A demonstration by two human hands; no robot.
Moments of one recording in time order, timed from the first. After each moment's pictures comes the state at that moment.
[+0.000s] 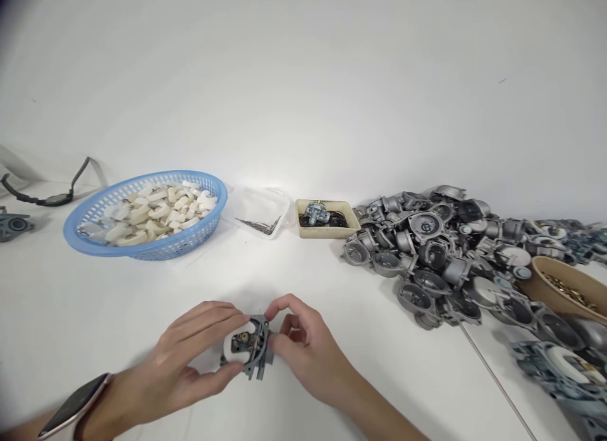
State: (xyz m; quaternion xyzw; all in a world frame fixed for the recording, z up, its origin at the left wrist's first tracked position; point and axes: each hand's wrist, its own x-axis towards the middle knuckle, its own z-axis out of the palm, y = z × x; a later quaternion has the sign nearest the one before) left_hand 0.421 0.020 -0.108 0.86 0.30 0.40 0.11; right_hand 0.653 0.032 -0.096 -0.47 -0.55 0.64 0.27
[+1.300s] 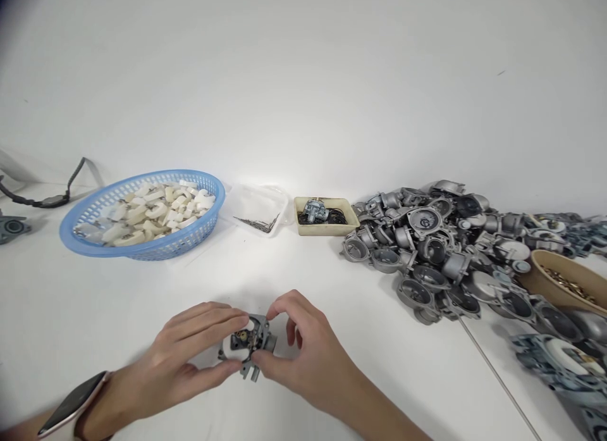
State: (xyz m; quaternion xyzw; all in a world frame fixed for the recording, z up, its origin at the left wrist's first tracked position) left_hand 0.417 0.025 -0.110 0.87 0.27 0.39 0.09; right_hand 0.655 0.024 -0.098 -0.49 -0.71 0.44 0.25
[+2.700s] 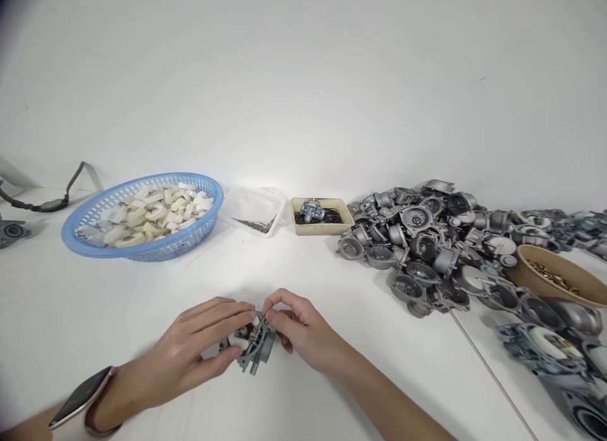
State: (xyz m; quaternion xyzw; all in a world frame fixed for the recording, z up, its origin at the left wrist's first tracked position) left_hand 0.419 0.026 -0.111 0.89 0.28 0.33 0.10; right_hand 0.658 0.045 -0.114 -0.39 -0.56 0.69 0.26
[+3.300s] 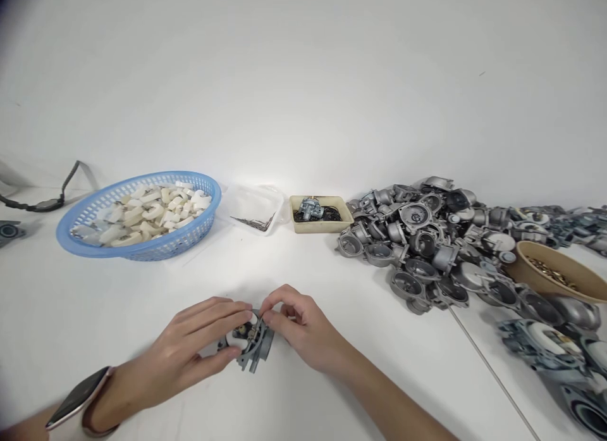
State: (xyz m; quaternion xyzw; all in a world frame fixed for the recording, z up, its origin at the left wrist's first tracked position) left_hand 0.417 0.026 -0.115 0.89 0.28 0.35 0.09; right_hand 0.660 0.043 -0.107 -0.41 -0.61 0.62 0.28
